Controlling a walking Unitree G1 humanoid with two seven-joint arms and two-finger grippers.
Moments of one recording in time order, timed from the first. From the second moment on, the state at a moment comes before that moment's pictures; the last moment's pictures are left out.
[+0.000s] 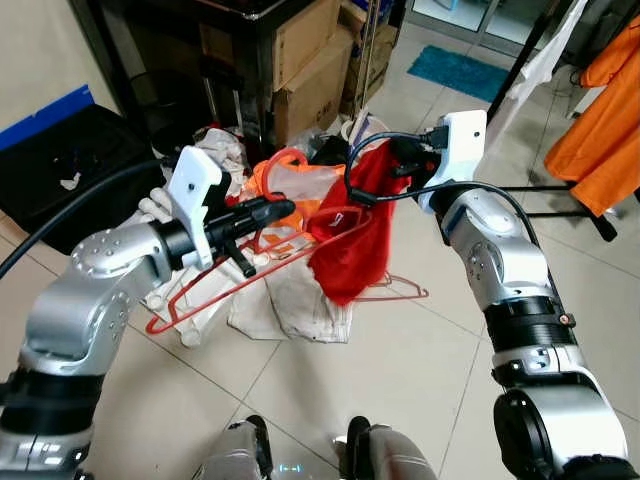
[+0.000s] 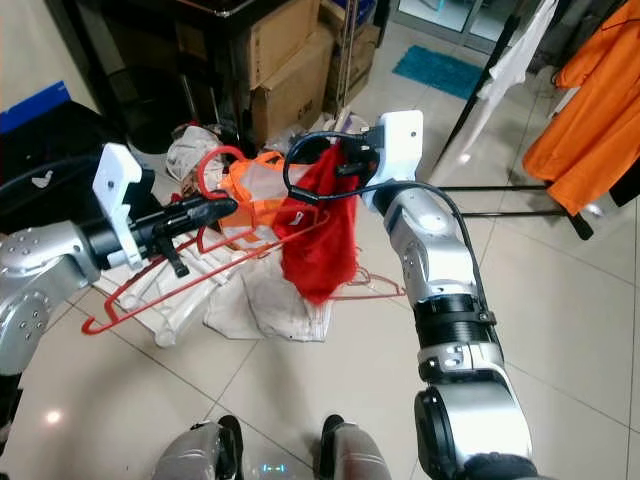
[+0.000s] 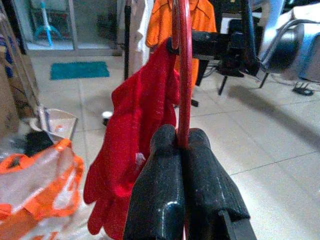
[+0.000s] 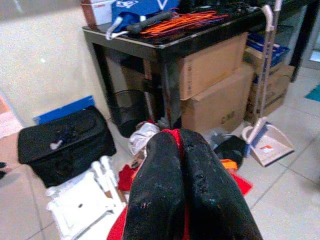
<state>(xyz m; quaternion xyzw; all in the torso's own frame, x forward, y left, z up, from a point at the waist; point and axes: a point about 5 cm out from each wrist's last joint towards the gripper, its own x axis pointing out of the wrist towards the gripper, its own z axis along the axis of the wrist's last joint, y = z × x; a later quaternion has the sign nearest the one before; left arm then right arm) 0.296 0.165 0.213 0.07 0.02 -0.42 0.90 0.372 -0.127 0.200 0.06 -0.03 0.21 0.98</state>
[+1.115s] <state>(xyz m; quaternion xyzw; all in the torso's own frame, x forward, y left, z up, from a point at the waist) 0.304 0.150 0.214 0.08 0.01 -0.39 0.92 0.356 -0.112 0.193 0.06 0.00 0.24 0.97</state>
